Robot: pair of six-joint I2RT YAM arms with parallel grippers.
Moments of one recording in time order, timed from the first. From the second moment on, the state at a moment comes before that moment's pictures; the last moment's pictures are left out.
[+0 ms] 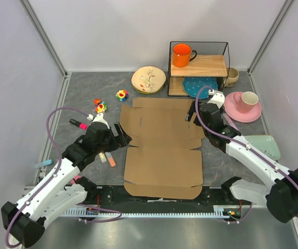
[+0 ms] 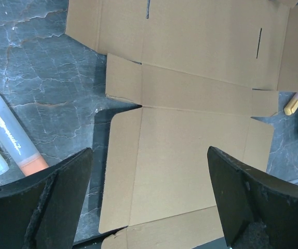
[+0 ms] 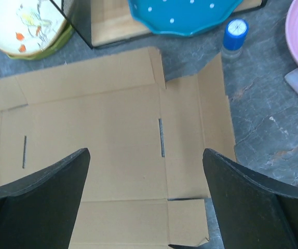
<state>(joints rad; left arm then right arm) -0.55 0.78 0.66 -0.57 -0.07 -0.78 0.52 1.15 0.78 -0.17 0.45 0.53</state>
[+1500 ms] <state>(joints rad) -0.55 0.75 0.63 -0.47 -0.11 -0.73 0.34 1.90 1.22 -0.07 0.52 0.37</state>
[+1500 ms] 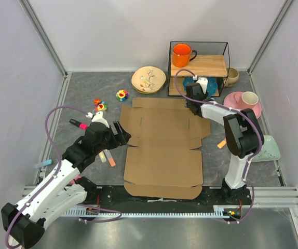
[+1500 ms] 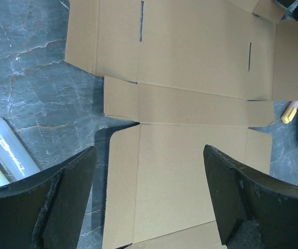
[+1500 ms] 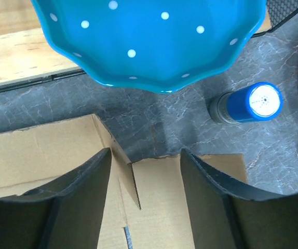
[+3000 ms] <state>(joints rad) -0.55 1.15 0.72 -0.30 -0.35 -0.56 0.52 1.26 0.76 -0.27 0.31 0.41</state>
